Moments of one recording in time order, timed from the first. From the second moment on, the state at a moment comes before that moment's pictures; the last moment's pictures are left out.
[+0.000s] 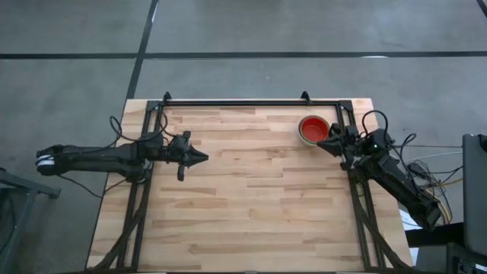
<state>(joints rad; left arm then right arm) 0.19 0.65 0.26 0.27 0.21 -0.19 -0.84 0.03 0.06 0.17 -0.81 0.58</state>
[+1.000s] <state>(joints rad) 0.19 0.65 0.26 0.27 0.21 -0.19 -0.84 0.03 0.01 0.07 -0.65 0.30</state>
